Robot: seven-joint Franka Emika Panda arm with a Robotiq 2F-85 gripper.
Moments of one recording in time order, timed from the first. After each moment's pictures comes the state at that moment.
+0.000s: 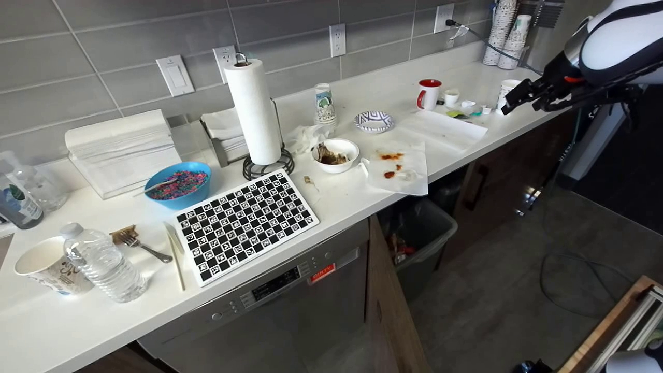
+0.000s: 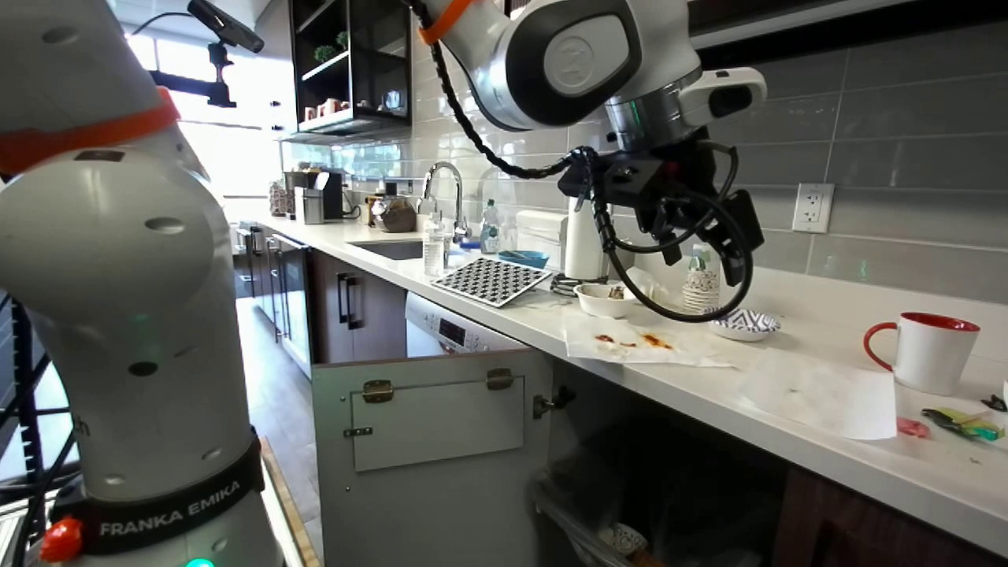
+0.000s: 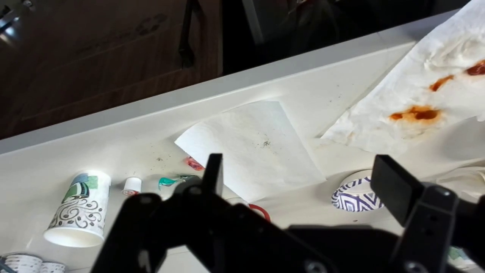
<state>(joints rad) -0.11 -0.38 -0.32 -2.62 -0.01 2.79 -0.14</state>
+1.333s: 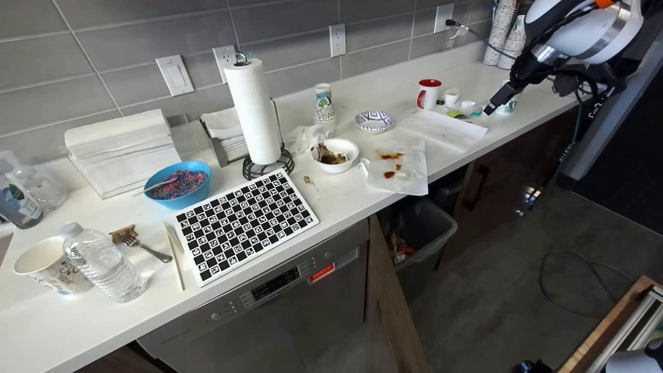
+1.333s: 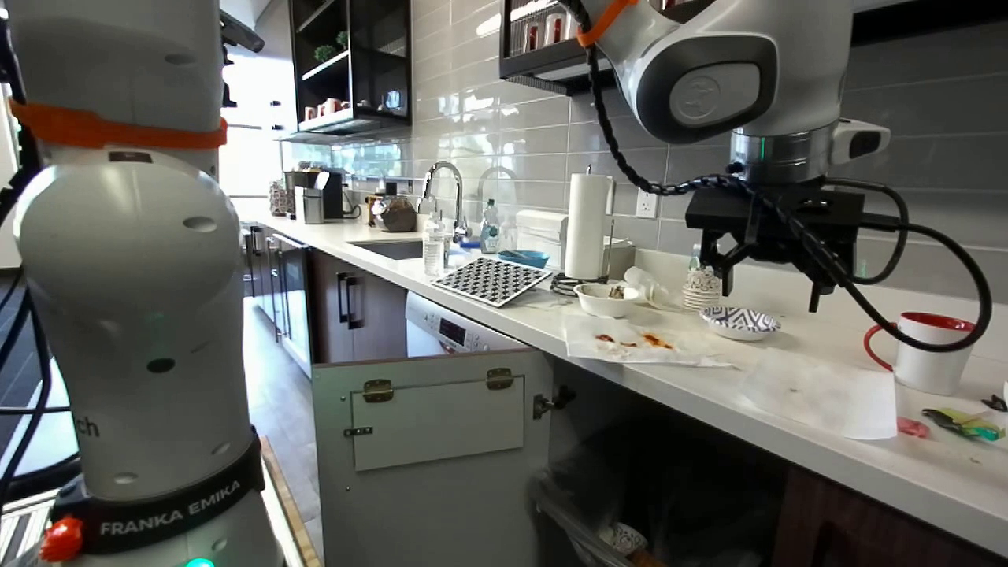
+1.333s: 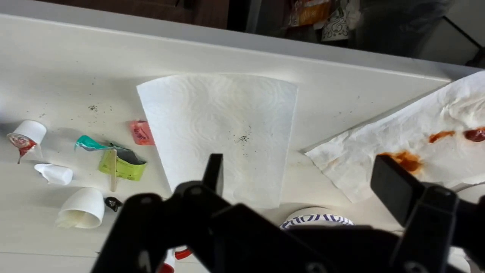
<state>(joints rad) 0.02 0.03 -0.49 -2.20 0.48 2.55 -1.01</state>
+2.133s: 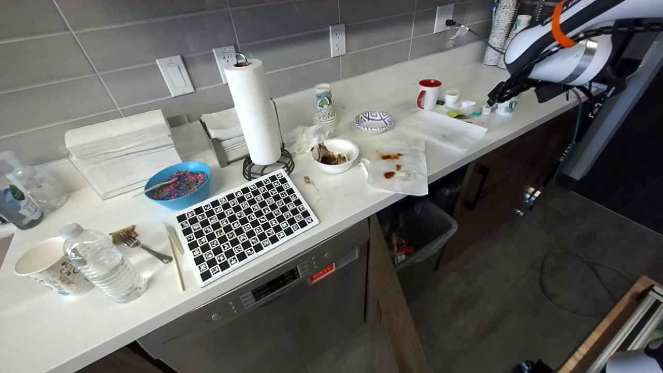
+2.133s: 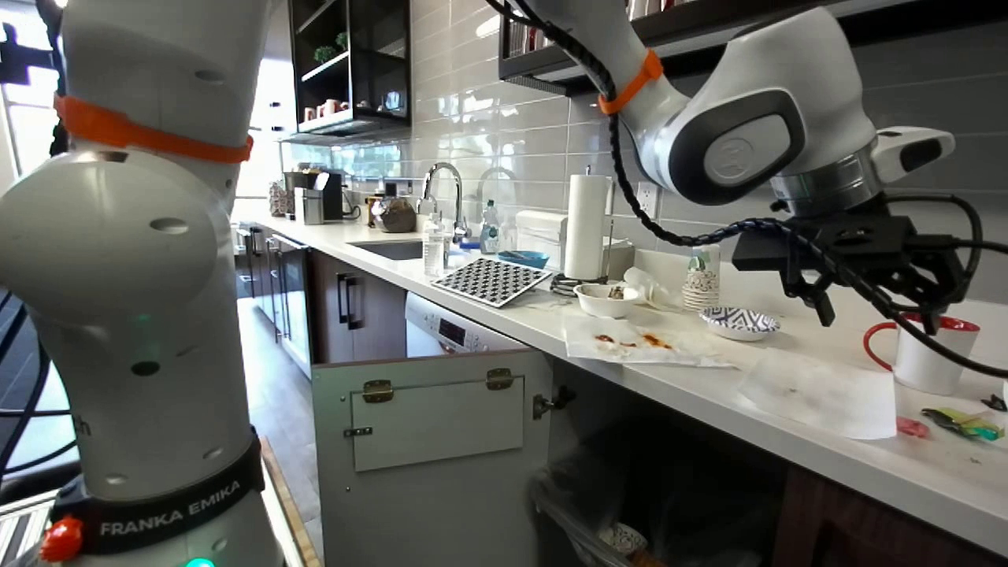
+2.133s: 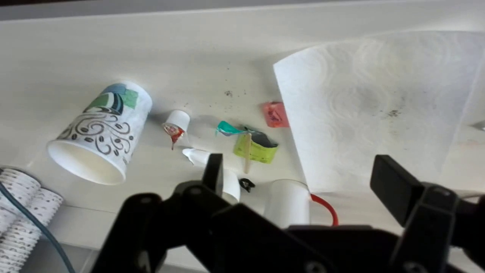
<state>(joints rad) -0.09 0.22 -0.41 -2.13 0.34 2.93 -0.69</state>
